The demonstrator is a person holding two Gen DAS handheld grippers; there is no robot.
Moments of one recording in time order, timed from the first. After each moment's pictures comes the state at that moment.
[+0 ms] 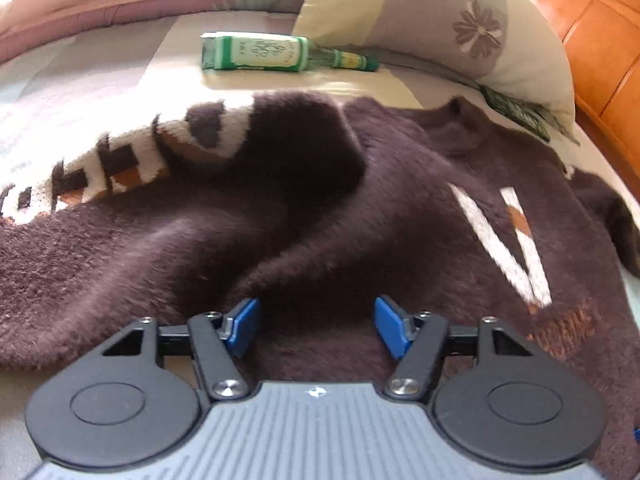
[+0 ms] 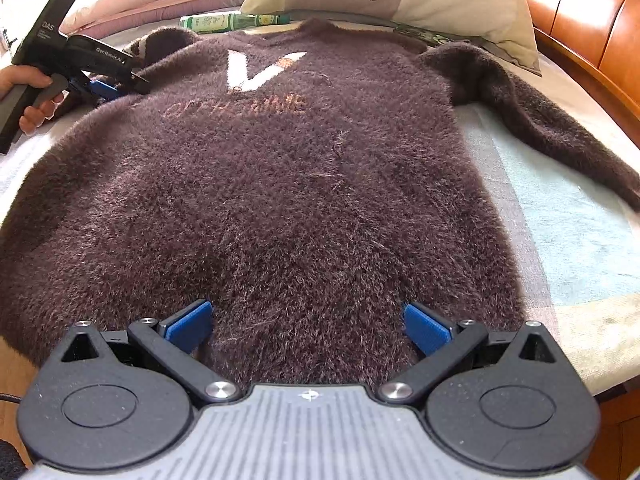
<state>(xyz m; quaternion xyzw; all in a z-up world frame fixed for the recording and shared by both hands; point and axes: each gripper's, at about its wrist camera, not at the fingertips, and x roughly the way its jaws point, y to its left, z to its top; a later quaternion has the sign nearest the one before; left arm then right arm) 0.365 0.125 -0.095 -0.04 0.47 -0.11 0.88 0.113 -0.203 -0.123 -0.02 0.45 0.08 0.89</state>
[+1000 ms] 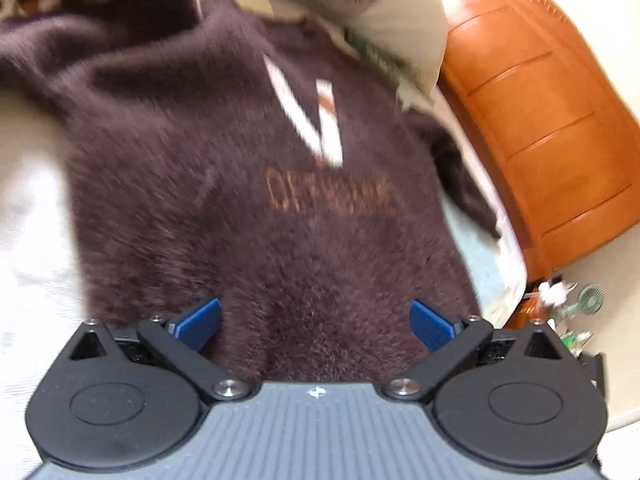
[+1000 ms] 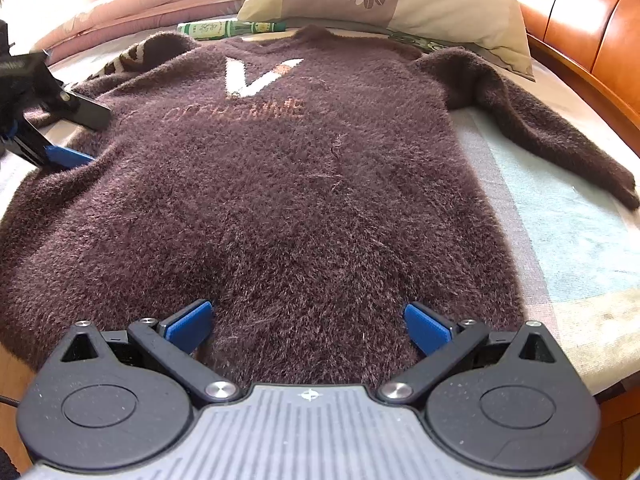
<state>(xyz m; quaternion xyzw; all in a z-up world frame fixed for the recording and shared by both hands) 0.254 0.108 -0.094 -0.21 0.50 -0.29 0.79 0.106 -0.200 -0.123 -0.02 0.44 0.07 0.90</state>
